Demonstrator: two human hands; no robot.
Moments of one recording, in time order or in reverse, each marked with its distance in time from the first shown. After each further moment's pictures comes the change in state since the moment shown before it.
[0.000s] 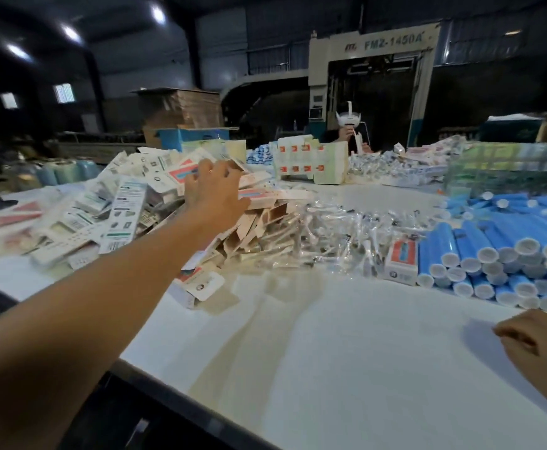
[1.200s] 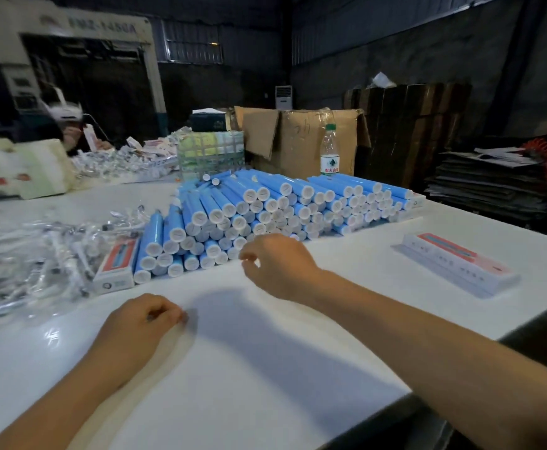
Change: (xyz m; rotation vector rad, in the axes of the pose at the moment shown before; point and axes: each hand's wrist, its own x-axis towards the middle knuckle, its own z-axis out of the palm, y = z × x) left_hand -0.154 0.258 0.009 -1.195 -0.644 0.319; right_hand -0.059 -0.035 -0.155 -0.157 0.052 0.116
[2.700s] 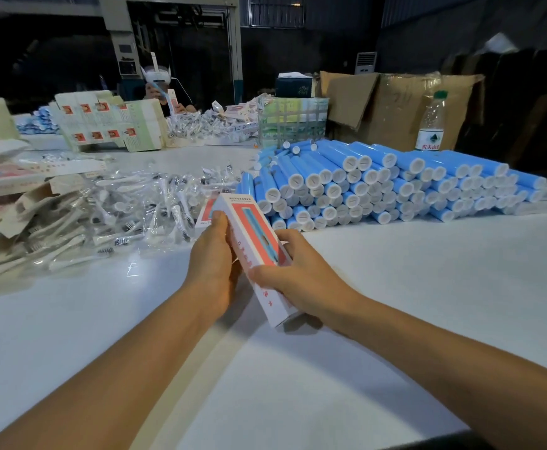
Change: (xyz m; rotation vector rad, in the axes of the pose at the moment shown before) left_hand 0.012 0.013 -0.013 -1.035 0.275 -0.317; right_hand -0.015 -0.091 0.052 1.084 -0.255 0.173
